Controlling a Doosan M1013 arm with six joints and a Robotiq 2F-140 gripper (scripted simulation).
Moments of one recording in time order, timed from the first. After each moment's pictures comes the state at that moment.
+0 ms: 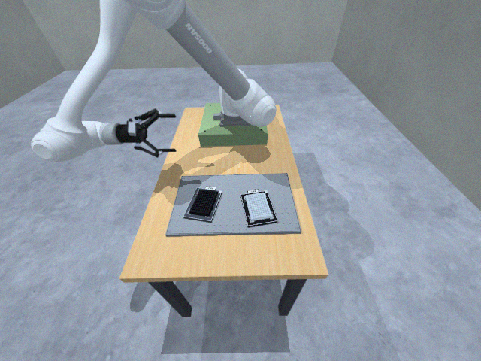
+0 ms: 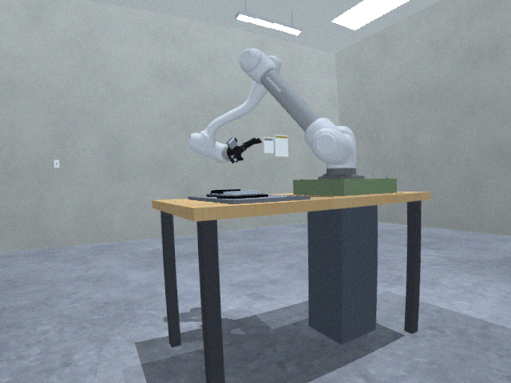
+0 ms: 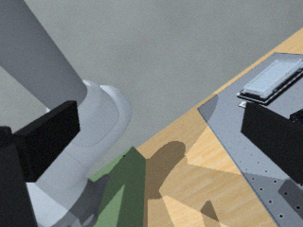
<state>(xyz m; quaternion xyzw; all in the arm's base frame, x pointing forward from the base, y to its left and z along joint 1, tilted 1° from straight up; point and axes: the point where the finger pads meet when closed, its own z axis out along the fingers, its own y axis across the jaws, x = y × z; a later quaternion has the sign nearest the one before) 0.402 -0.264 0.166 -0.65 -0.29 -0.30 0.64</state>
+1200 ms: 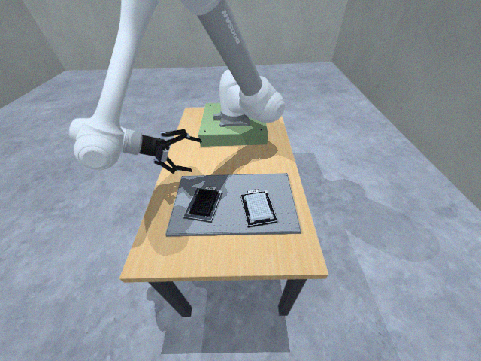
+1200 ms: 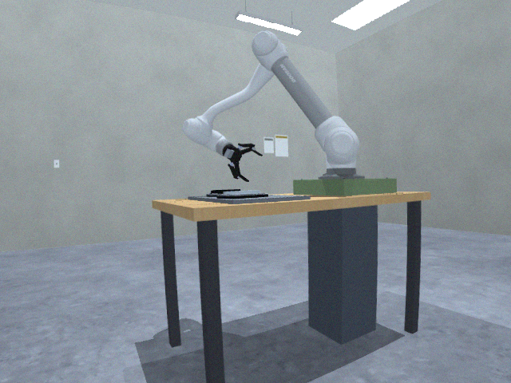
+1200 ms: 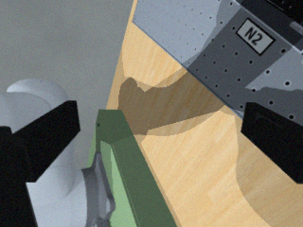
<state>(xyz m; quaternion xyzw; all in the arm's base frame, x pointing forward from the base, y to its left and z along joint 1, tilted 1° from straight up) 0.432 -0.190 0.066 -0.84 -0.19 0.01 0.51</state>
